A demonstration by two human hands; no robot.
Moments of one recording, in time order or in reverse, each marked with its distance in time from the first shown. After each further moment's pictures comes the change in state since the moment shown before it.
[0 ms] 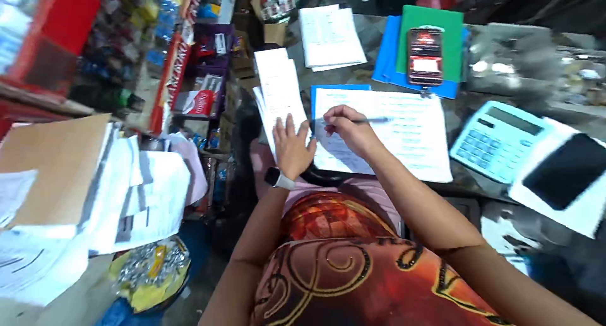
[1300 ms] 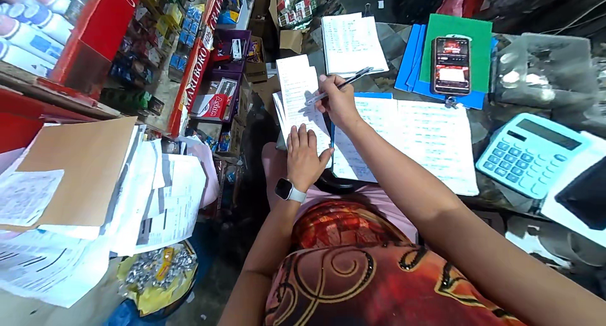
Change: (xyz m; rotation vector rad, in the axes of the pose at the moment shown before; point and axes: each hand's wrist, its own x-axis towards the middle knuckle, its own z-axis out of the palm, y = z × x) left_hand -0.007 -0.013 -0.005 0.016 -0.046 0.013; right_hand 0.109 -0.005 0.058 0.307 0.147 -0.070
